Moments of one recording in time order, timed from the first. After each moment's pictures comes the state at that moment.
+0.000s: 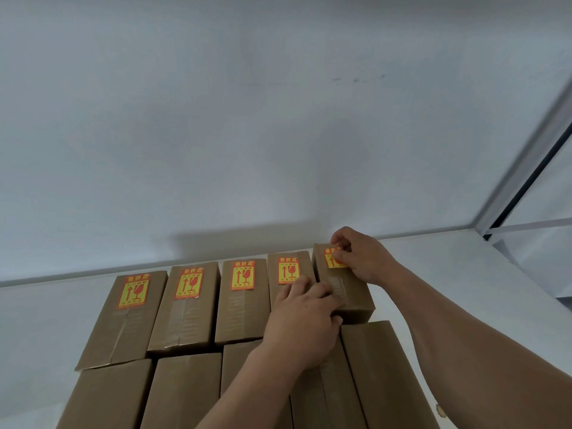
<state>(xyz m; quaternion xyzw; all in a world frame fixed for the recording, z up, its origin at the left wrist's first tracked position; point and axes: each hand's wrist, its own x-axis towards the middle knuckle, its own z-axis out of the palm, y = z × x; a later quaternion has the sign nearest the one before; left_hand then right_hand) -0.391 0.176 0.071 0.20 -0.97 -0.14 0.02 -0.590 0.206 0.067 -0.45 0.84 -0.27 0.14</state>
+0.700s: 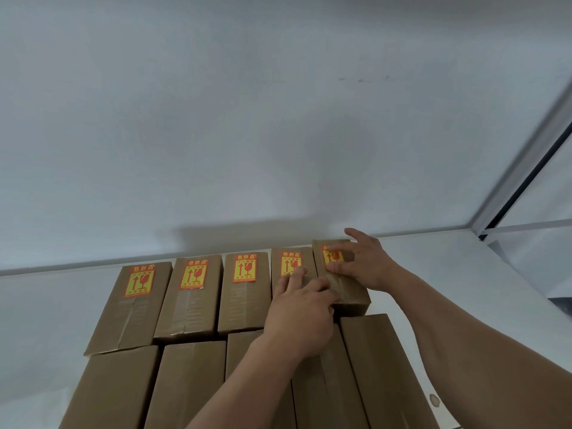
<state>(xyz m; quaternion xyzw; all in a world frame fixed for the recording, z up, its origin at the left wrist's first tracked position) -0.386 0.175 0.070 0.20 -0.97 -0.12 0.02 -0.582 0.221 0.063 -0.45 0.85 -0.20 0.17</state>
